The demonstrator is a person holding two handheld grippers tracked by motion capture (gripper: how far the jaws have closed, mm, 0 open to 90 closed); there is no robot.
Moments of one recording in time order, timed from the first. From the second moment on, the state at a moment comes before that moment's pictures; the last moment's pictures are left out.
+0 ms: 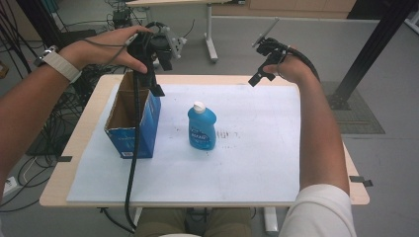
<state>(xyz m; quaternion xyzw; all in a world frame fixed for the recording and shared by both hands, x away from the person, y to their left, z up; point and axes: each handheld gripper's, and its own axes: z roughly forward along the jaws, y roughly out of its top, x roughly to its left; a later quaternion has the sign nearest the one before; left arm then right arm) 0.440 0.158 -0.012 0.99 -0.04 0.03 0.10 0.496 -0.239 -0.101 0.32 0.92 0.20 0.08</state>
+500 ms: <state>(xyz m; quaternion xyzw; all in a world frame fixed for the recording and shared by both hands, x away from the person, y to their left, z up) 0.444 0.142 -0.018 0.99 -0.06 0.03 0.10 0.496 -0.238 -0.101 0.32 0.92 0.20 0.08</state>
